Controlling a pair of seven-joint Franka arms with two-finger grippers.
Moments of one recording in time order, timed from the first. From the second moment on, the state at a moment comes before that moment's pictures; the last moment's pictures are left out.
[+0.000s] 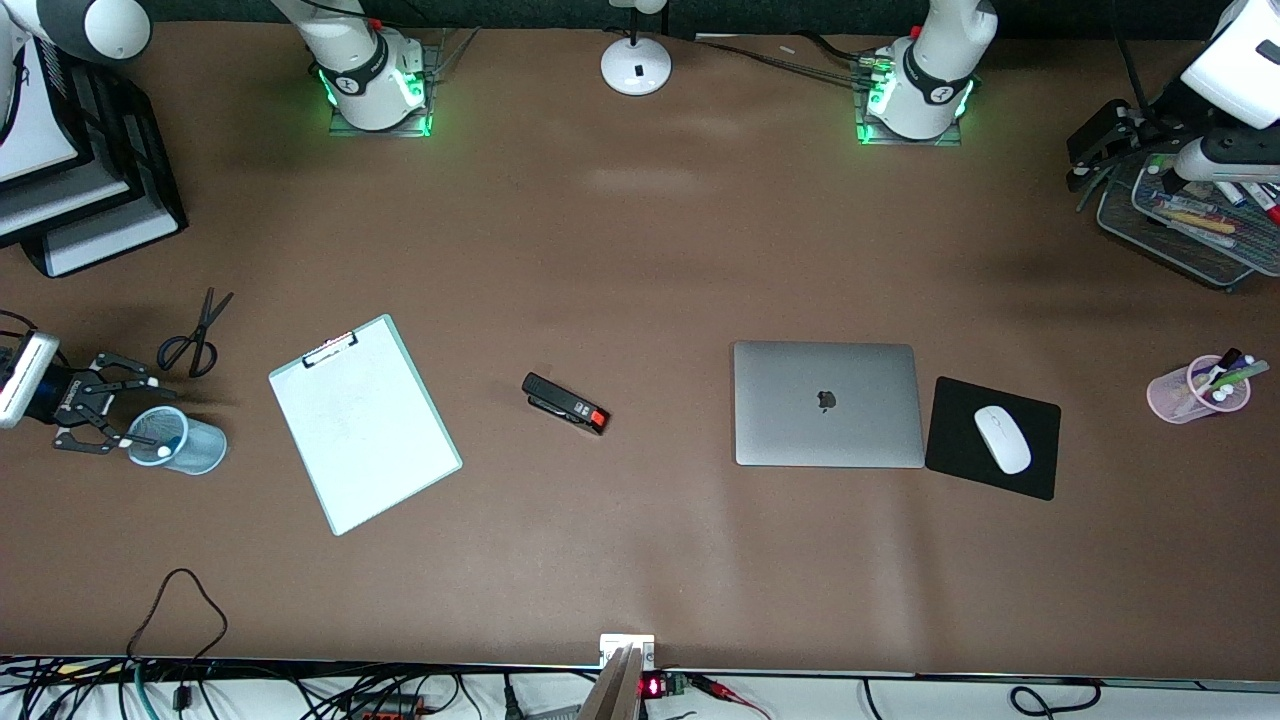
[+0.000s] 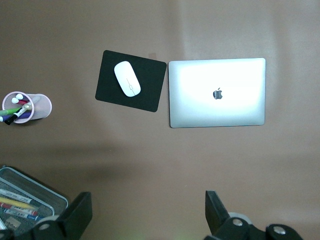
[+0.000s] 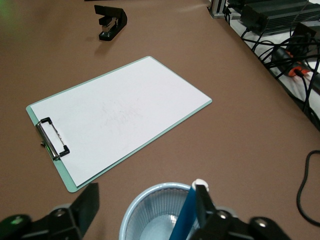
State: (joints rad) left arm 0.00 -0.15 -0.08 -1.66 0.01 1.52 -0.06; right arm -0.43 0.82 -0.13 -1.31 0.86 1.69 -2.27
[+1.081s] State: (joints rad) left arm 0.00 -0.15 -0.08 -1.66 0.01 1.52 -0.06; right arm -0.27 0.54 -0.12 -1.28 0.60 1.56 -1.64
